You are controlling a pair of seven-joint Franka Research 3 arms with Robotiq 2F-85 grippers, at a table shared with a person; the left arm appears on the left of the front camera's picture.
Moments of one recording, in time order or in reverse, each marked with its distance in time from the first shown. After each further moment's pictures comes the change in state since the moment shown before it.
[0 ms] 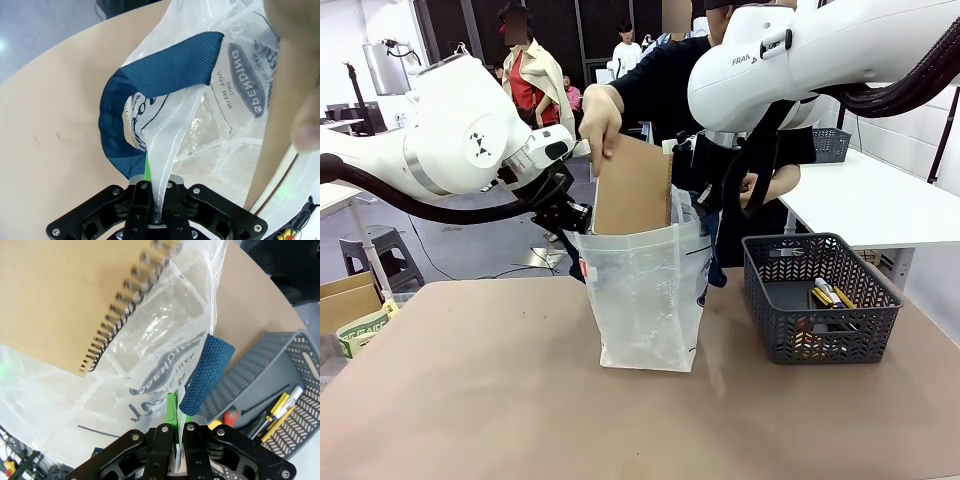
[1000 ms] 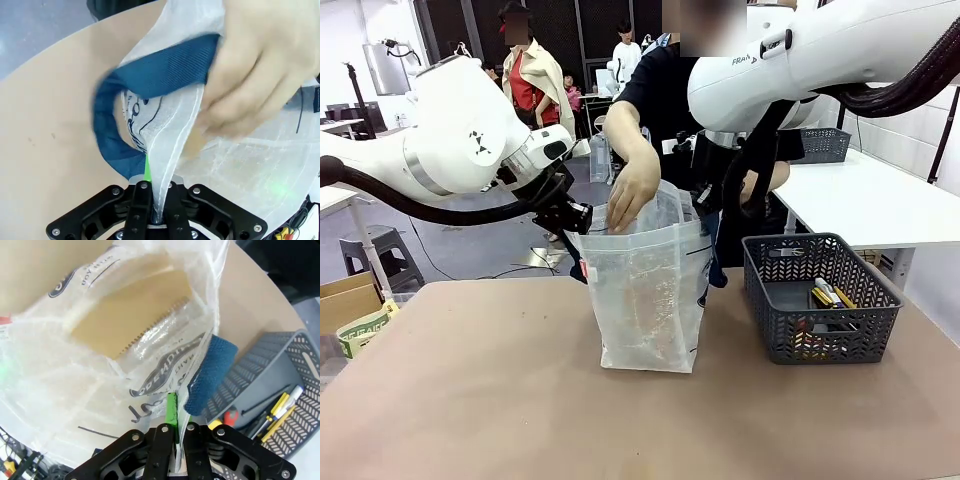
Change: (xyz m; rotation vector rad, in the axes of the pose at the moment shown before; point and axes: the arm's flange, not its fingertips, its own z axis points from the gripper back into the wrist) left arm 0.000 0.000 0.000 -0.021 0.000 -0.003; right arm 0.000 0.000 0.000 0.000 0.000 0.000
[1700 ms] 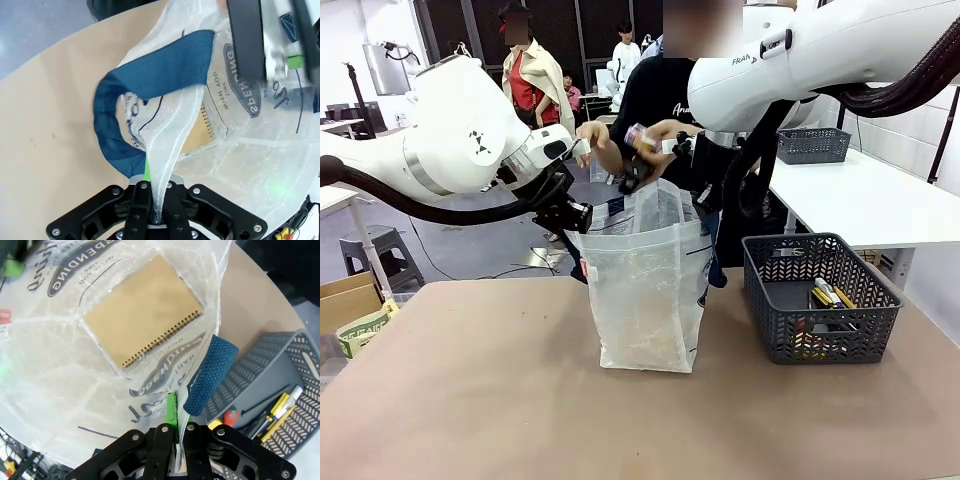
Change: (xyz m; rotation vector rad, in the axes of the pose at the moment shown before) left arm 0.000 0.000 0.000 0.001 -0.001 -0.001; right arm 0.000 0.000 0.000 0.000 0.000 0.000
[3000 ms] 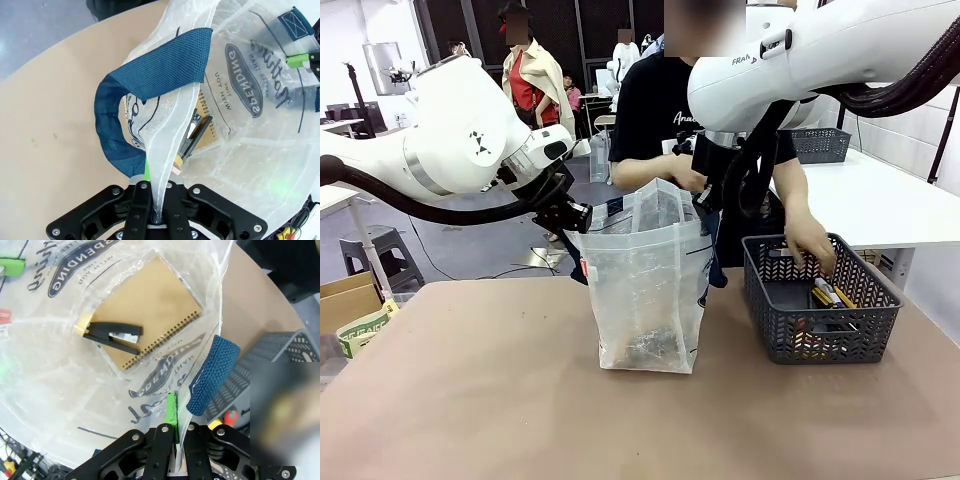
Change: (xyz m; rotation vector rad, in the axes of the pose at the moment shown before) left arm 0.000 0.000 0.000 0.007 0.002 -0.006; right arm 0.000 0.000 0.000 0.000 0.000 0.000
